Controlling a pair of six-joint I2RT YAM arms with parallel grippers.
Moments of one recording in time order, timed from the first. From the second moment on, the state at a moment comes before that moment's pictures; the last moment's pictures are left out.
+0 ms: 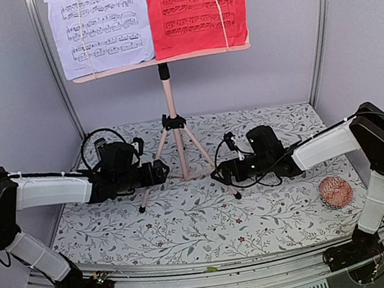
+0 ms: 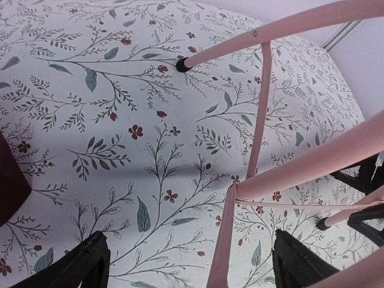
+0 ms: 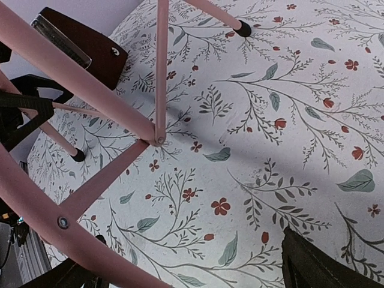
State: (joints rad) left arm -0.66 1.51 0.77 0.11 -0.11 -0.54; right arm 0.72 1.79 0.91 0.29 -0.24 0.41
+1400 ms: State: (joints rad) left arm -0.46 2.03 1.48 -0.02 0.02 -0.40; right arm 0.50 2.07 1.40 0.17 -0.38 0.36
